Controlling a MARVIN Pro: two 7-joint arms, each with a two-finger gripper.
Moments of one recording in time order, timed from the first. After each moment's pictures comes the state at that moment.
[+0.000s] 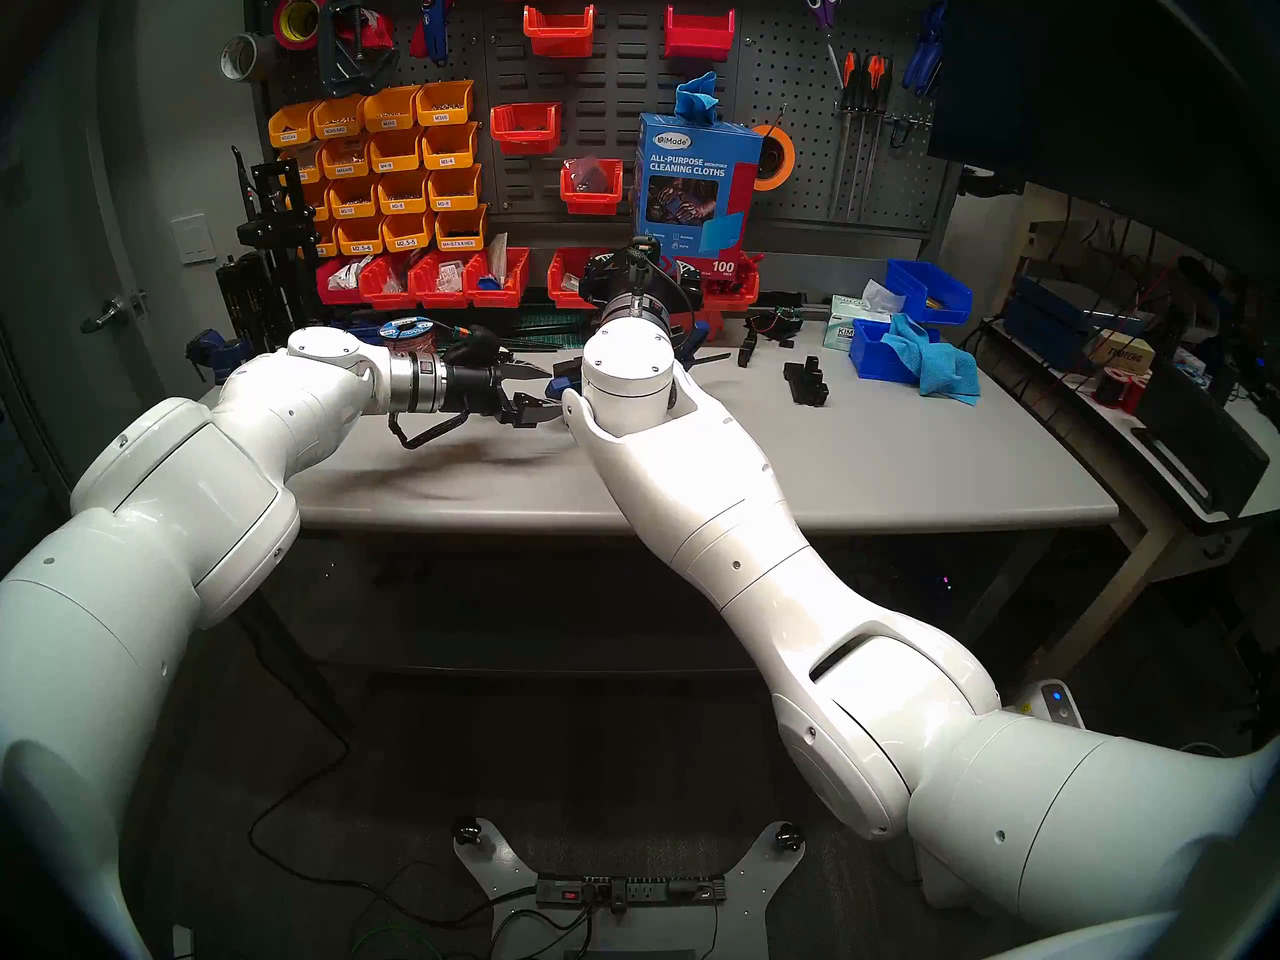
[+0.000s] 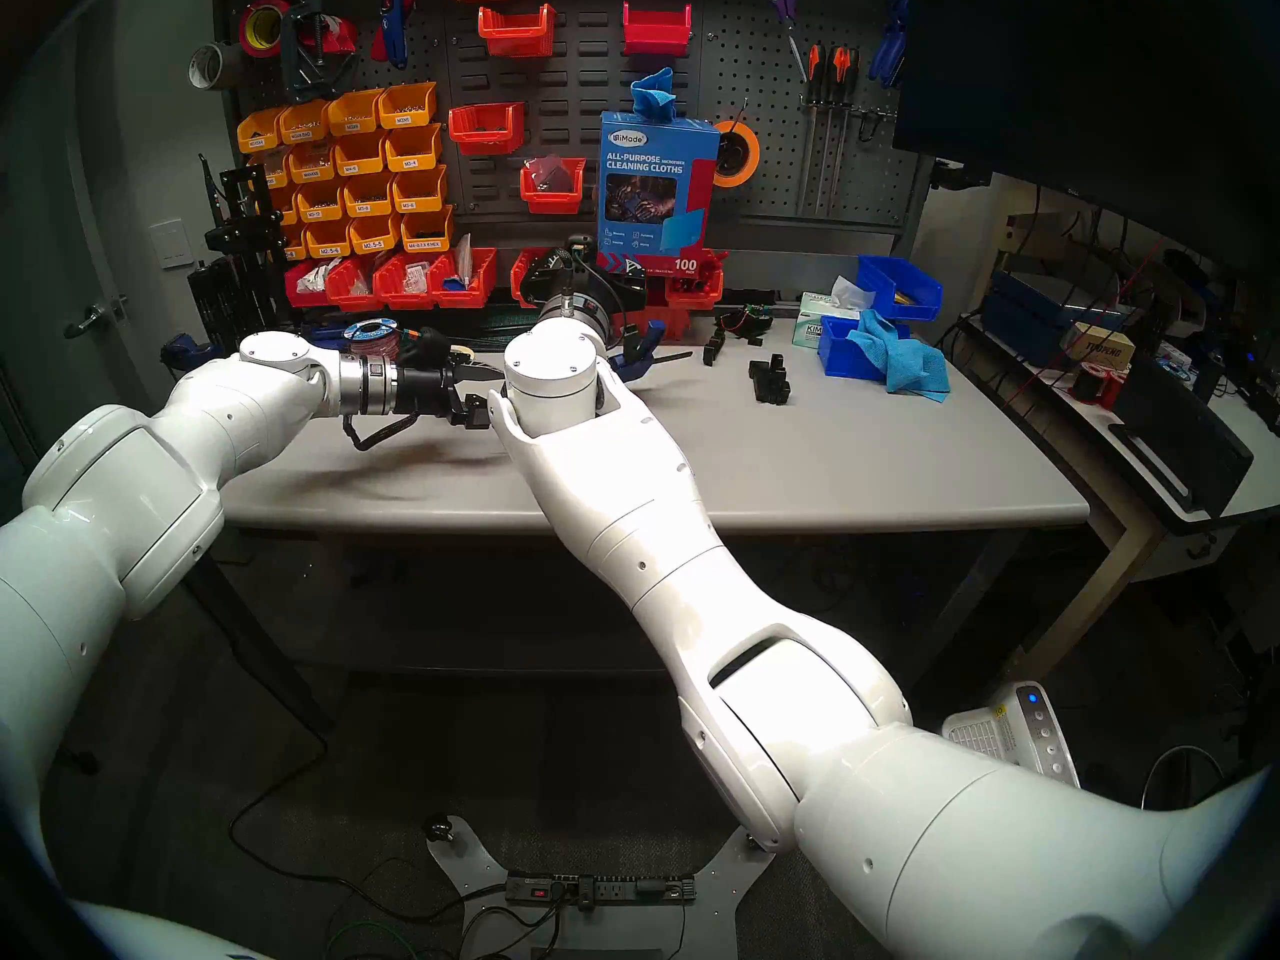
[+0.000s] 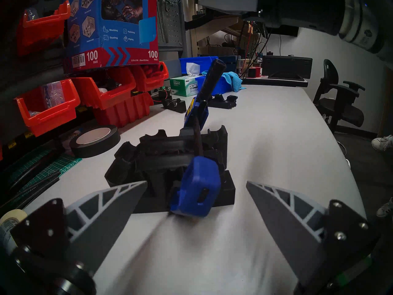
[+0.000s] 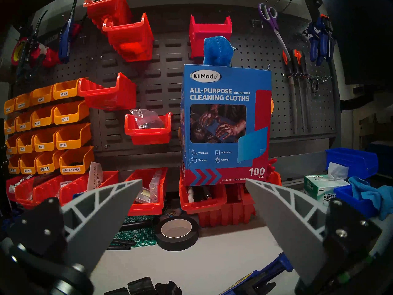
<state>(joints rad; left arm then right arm) 0.30 -1.19 -0.59 -0.18 -0.73 -0.20 -1.25 -0.80 -1.75 1.02 -1.15 0.23 0.17 -0.67</state>
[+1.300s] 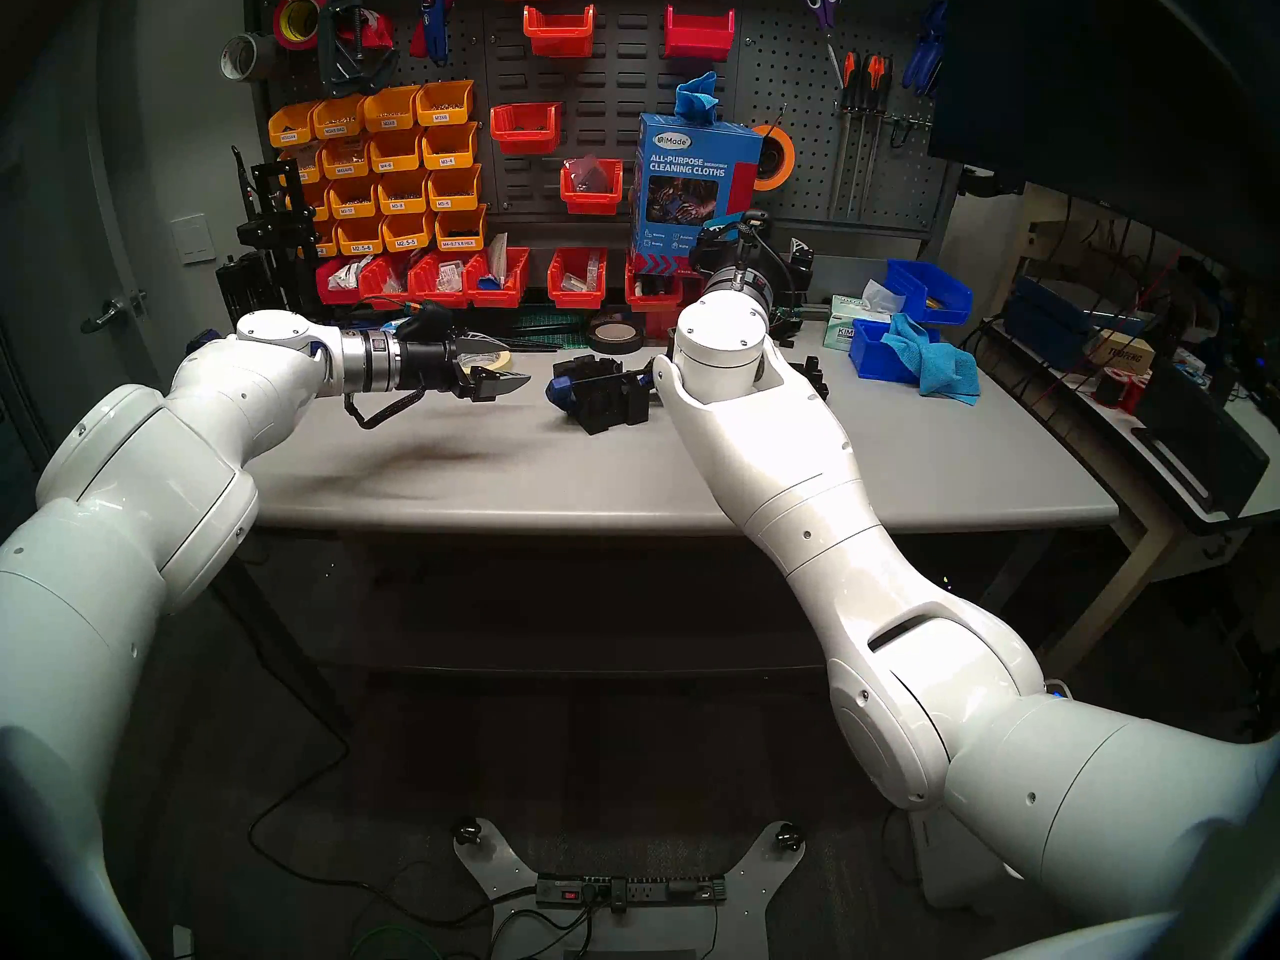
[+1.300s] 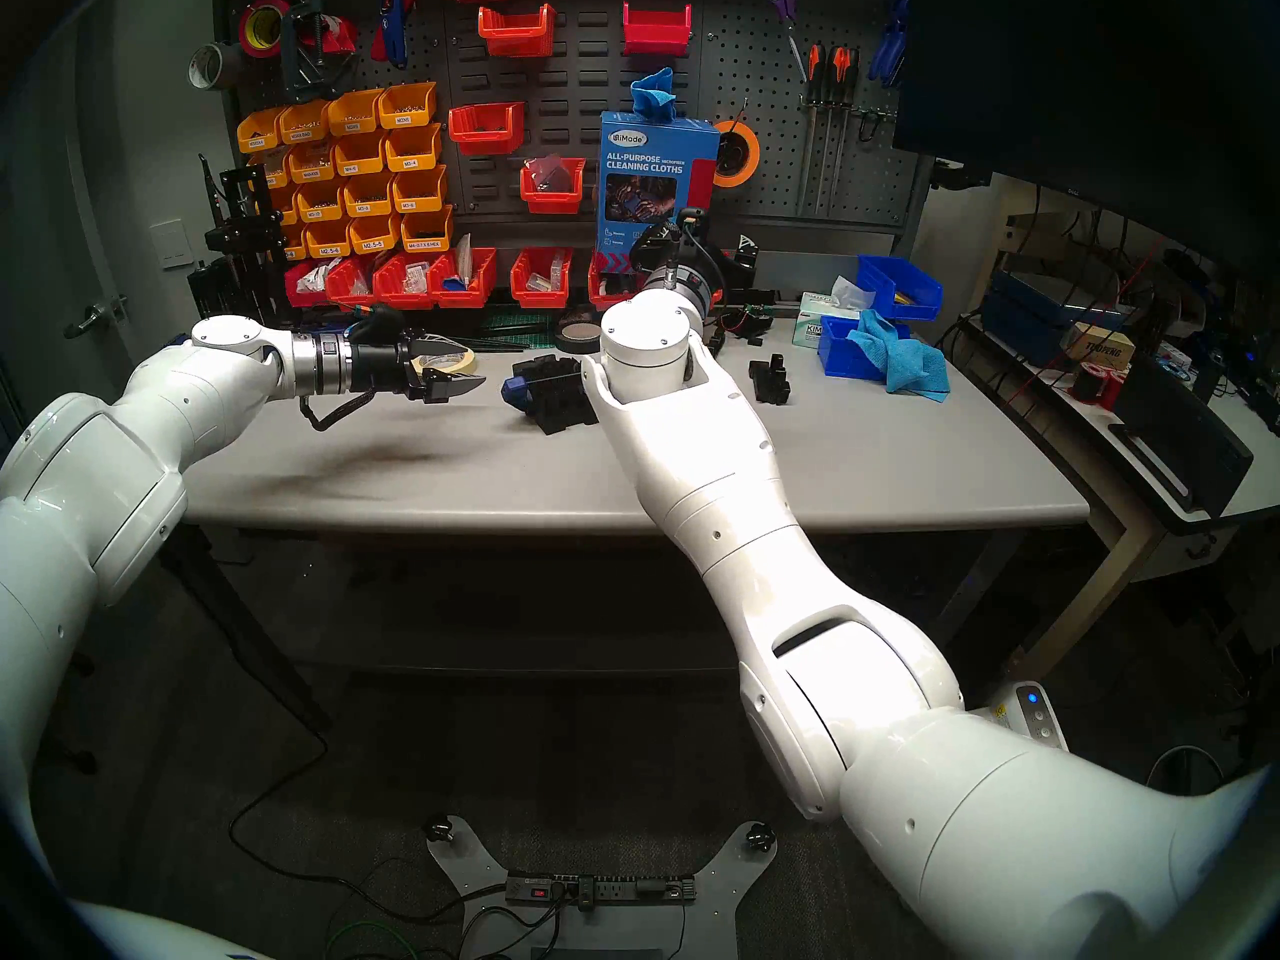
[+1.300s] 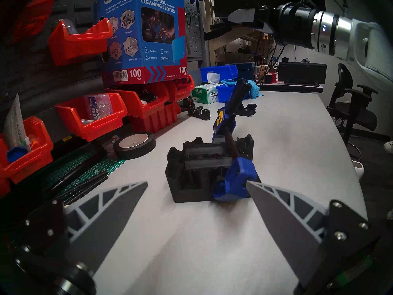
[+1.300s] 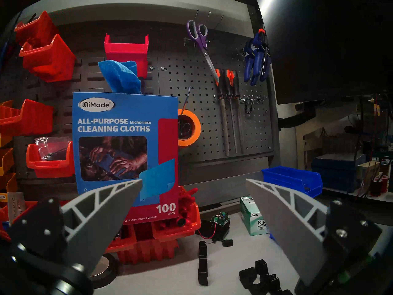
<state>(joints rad) 0.26 -1.11 -0.62 -0.17 -0.73 -0.20 -1.24 -0.77 -1.62 1.14 -1.19 0.19 0.16 -0.75</state>
